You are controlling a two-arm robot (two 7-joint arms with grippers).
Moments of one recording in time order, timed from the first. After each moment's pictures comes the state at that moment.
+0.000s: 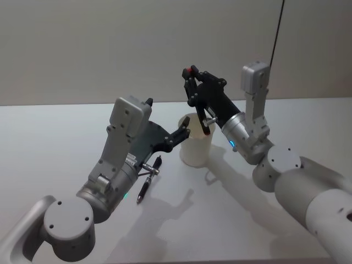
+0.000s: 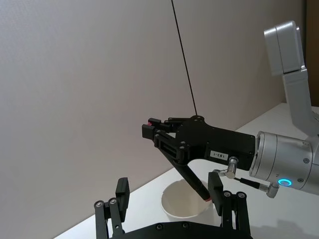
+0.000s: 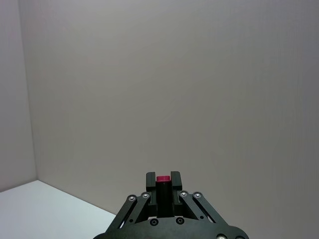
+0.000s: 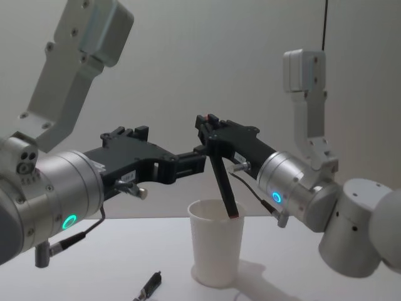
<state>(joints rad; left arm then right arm) -0.24 0.38 0.45 -1.63 -0.20 0.01 -0.01 1.00 -0.18 -0.23 -0.07 0.26 -0.83 0.53</state>
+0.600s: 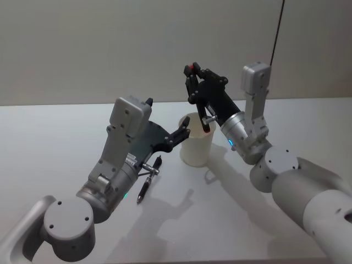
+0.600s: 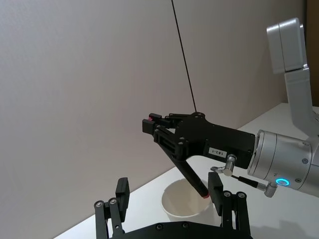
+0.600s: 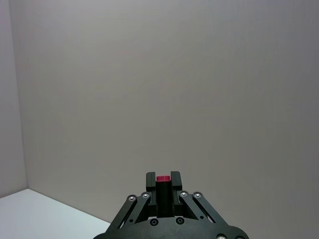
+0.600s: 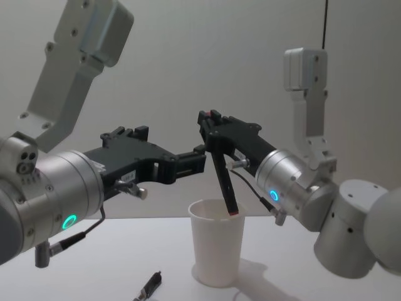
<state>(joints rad) -0.24 0.38 0.45 -1.63 -0.20 0.01 -0.01 1.00 -0.19 -0.21 -0.07 0.25 -0.85 0.49</state>
